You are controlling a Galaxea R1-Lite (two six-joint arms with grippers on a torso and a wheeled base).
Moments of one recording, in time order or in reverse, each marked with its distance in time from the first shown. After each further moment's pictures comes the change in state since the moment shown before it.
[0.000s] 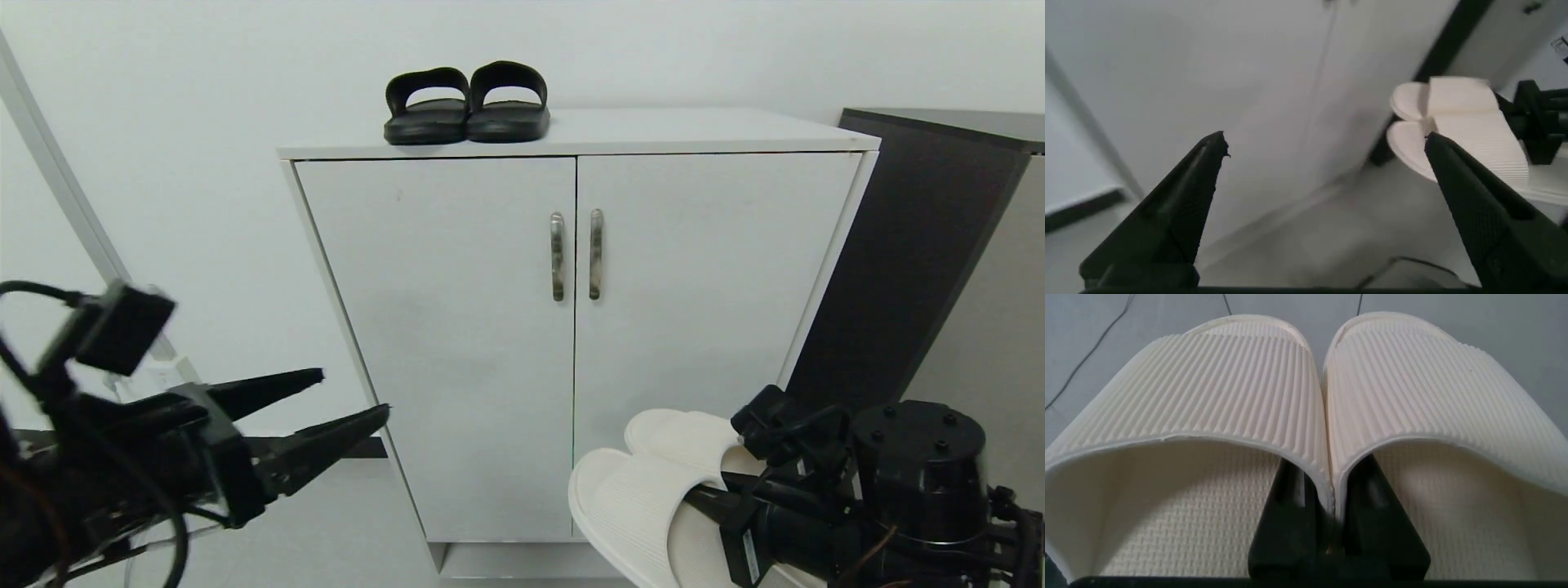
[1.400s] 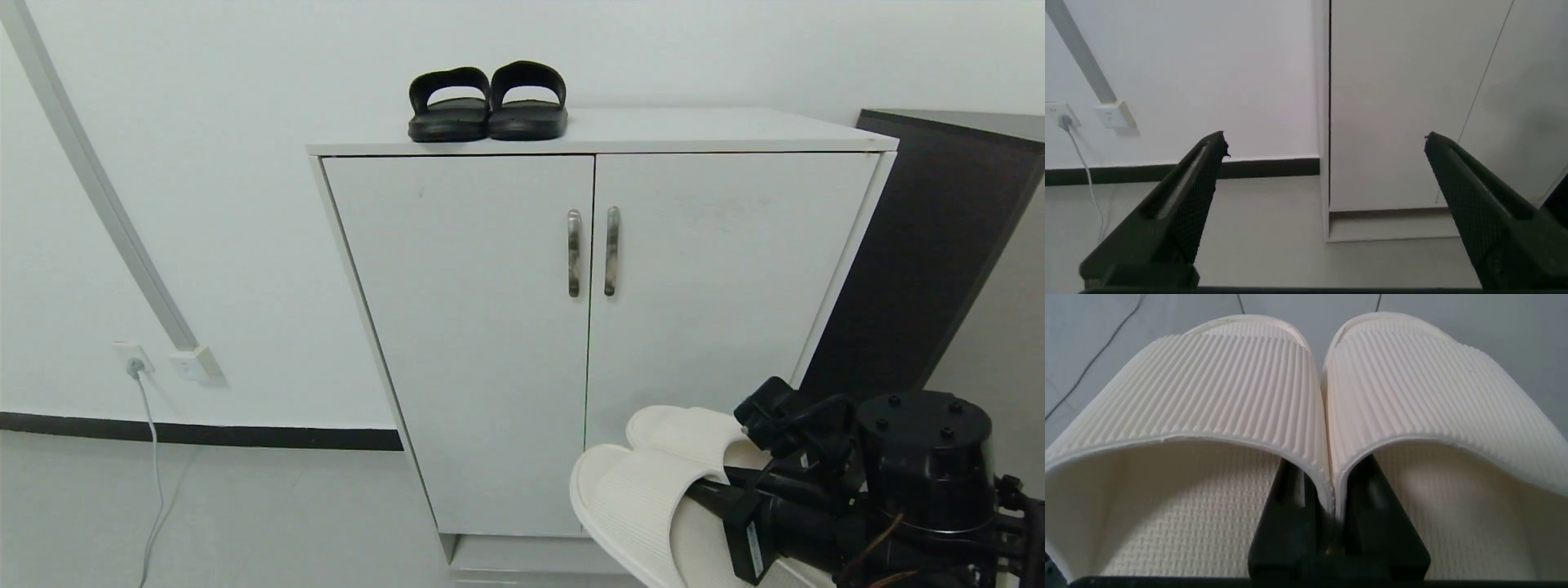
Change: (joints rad) left arm 0.281 -1.164 0.439 0.551 0.385 0.108; right arm -0.011 -0.026 -0.028 0.059 0.008 0.004
